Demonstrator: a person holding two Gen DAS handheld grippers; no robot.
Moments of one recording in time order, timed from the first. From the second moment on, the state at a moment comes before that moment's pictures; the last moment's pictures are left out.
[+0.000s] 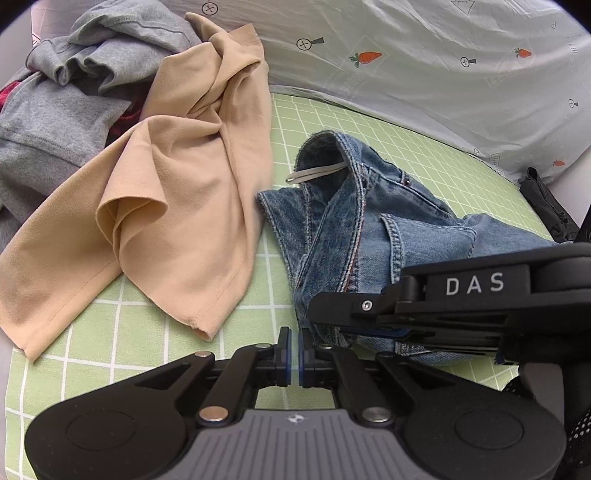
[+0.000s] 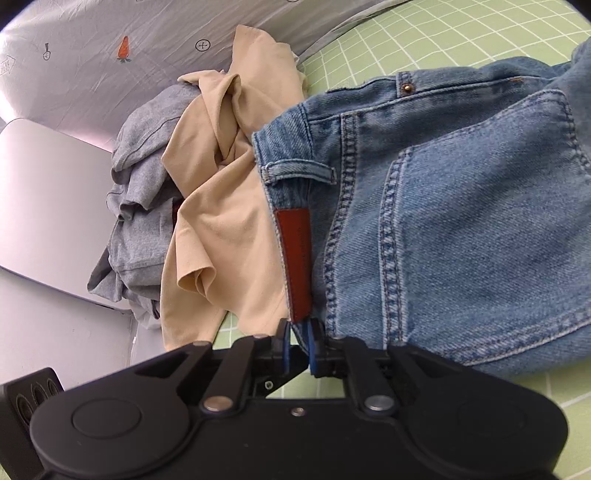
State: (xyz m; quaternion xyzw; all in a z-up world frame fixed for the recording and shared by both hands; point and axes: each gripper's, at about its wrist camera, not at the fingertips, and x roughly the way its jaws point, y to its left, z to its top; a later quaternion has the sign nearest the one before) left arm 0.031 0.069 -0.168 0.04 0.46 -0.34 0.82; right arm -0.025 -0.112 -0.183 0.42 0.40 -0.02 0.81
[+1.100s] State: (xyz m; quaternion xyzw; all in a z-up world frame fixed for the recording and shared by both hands) left arm 0.021 0.052 -0.166 -0.01 0.49 -0.28 0.82; right arm -0.090 -0.161 -0.213 0.58 0.37 -0.17 0.71
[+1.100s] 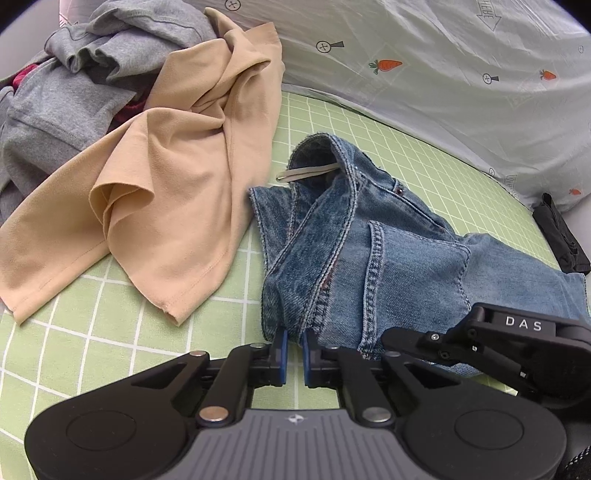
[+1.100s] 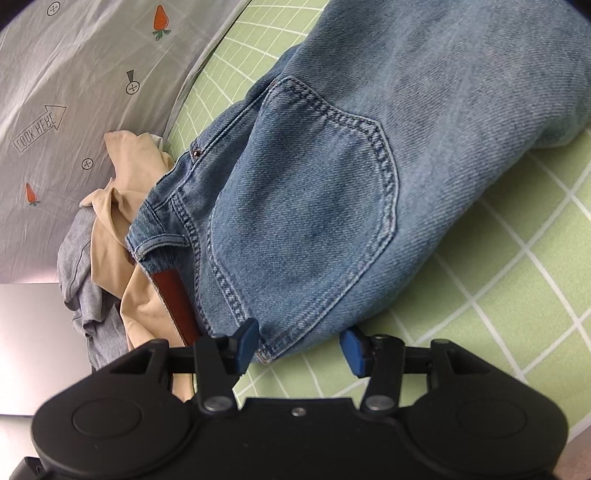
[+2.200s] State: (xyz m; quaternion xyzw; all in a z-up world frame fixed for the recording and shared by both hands) left arm 0.018 0.058 -0.140 0.12 0.46 -0.29 0.83; right arm -0.113 -0.172 -0.186 0.56 0.34 -0.19 0.73
